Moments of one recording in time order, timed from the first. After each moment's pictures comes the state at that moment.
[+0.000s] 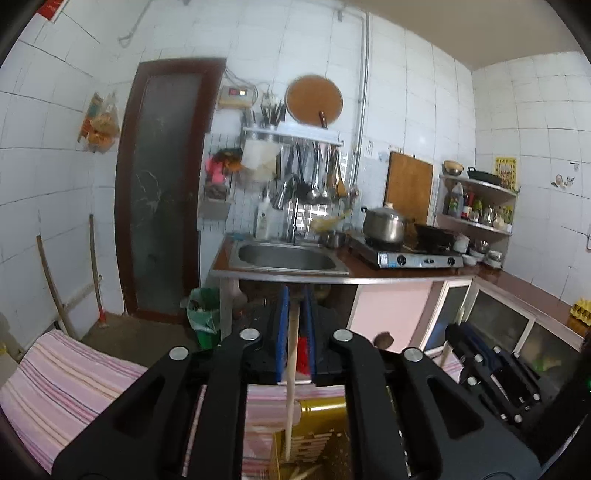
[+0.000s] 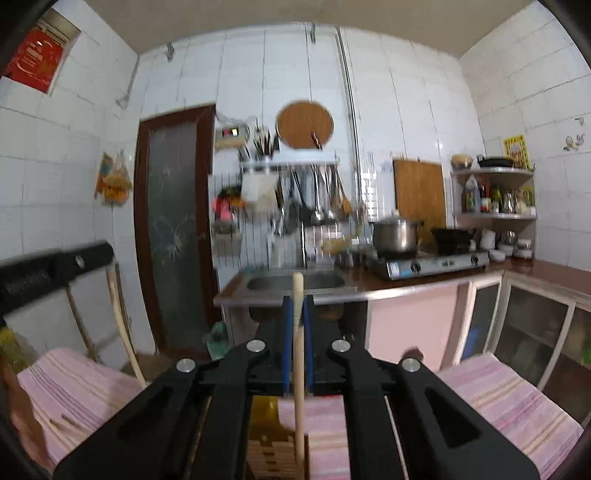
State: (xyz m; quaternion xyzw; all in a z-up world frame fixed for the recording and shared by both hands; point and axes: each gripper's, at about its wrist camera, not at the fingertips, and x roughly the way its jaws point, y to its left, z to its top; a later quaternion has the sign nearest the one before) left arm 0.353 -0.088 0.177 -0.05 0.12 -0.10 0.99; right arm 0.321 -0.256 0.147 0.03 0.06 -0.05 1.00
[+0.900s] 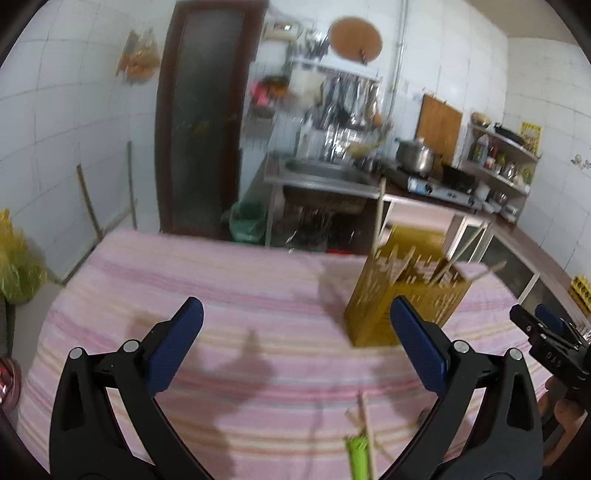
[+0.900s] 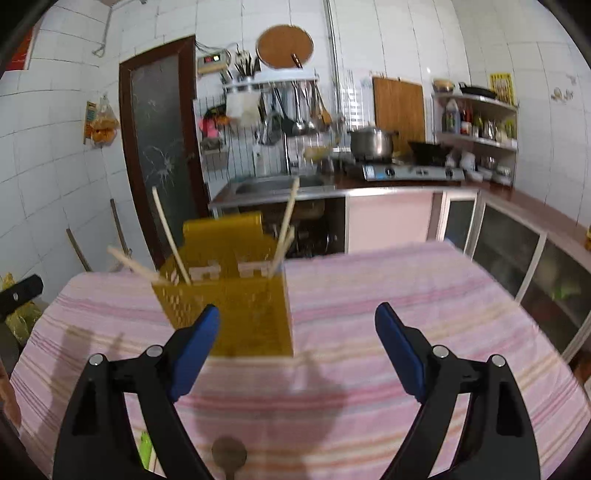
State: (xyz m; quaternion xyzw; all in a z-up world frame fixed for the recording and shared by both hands) left arm 0.227 0.030 0.097 -0.06 0.27 -0.06 0.96; right arm 0.190 -0.264 0.092 0.06 0.24 -0.07 0.97
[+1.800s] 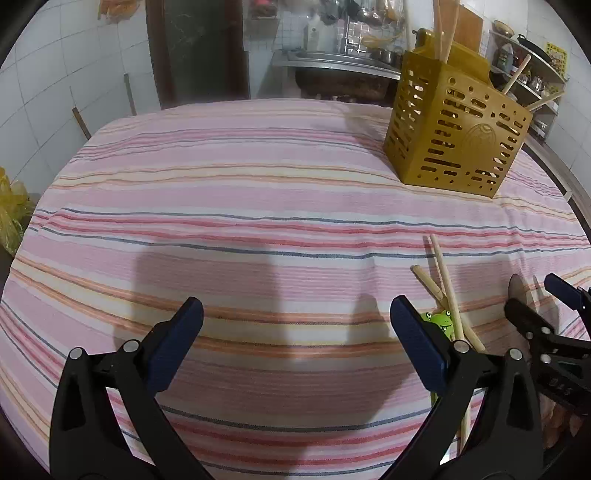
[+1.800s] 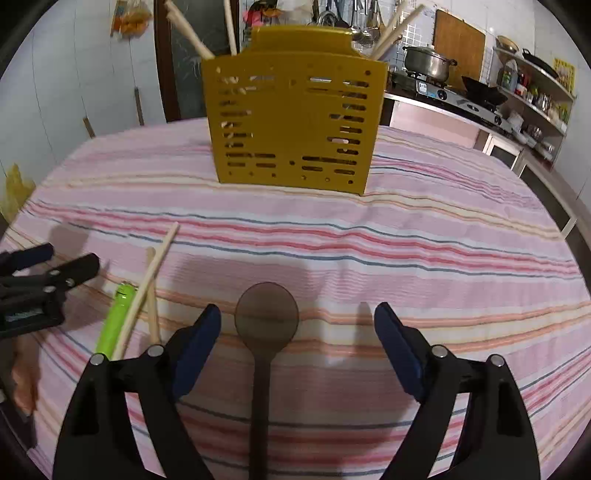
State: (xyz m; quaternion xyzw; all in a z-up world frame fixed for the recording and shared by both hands) left arm 0.229 0.008 -0.044 0.00 0.44 -0.04 0.90; right arm 0.194 -0.193 -0.024 -0.01 0.41 -0.01 0.91
